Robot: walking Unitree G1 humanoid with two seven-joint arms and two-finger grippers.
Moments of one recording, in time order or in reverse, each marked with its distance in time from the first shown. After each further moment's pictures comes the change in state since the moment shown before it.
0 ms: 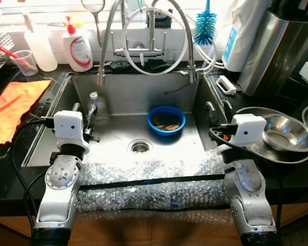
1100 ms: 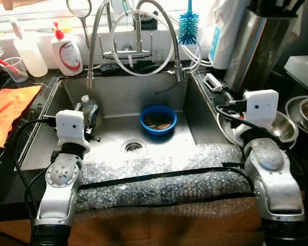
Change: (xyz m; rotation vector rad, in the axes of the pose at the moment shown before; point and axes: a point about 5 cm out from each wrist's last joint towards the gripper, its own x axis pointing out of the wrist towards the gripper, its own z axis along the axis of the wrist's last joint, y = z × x) left arm 0.005 -0.001 -0.004 0.006 0.008 -0.027; right arm 0.014 -0.046 0.033 -0.266 0.304 -0.165
